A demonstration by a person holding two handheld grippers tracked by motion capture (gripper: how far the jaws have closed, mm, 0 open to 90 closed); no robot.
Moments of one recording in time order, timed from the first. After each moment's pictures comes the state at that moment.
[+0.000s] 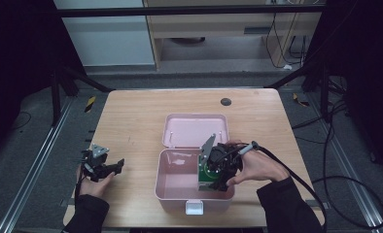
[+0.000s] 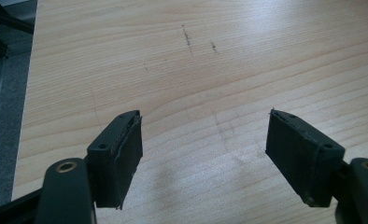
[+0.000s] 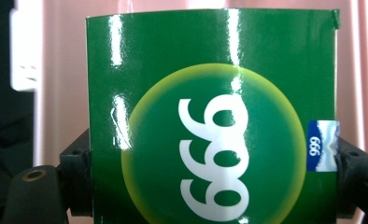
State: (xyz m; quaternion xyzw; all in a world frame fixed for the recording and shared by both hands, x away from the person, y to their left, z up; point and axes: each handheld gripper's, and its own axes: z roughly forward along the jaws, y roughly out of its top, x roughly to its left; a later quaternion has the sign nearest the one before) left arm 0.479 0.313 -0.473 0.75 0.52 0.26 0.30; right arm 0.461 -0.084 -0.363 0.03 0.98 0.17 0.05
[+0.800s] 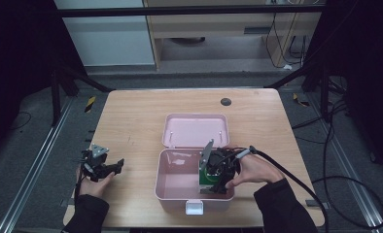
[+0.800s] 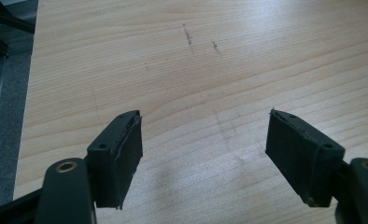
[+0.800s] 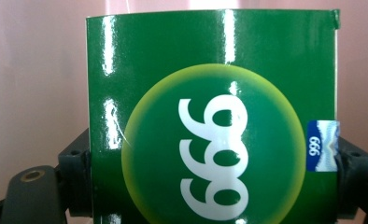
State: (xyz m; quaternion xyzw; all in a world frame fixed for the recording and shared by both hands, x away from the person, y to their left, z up) left arm 0.479 0.313 -0.473 0.75 0.52 0.26 0.30; right arm 0.468 -0.085 -0.394 0.03 0.99 0.16 0.03
